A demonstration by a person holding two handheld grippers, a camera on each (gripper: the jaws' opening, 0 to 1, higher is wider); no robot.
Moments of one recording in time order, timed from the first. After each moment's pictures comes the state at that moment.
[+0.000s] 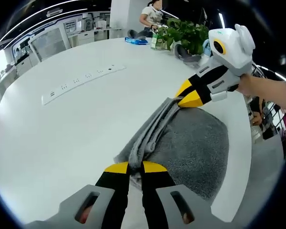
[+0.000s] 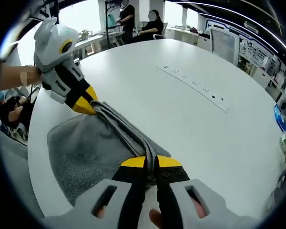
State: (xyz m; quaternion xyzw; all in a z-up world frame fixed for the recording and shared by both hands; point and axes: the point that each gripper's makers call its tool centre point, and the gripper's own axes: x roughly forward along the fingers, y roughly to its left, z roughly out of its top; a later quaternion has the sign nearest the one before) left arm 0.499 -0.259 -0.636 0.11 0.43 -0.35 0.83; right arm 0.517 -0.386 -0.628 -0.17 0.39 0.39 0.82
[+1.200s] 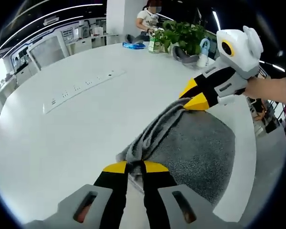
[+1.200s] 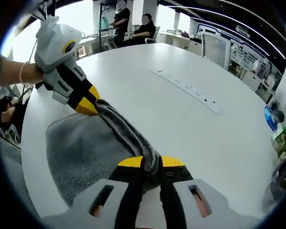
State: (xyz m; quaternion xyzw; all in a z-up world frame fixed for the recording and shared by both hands) left arm 0.503 -0.254 -0.629 0.14 0.39 -0.35 0.84; right arm 0.511 -0.382 -0.614 -0.20 0.35 0.34 0.85
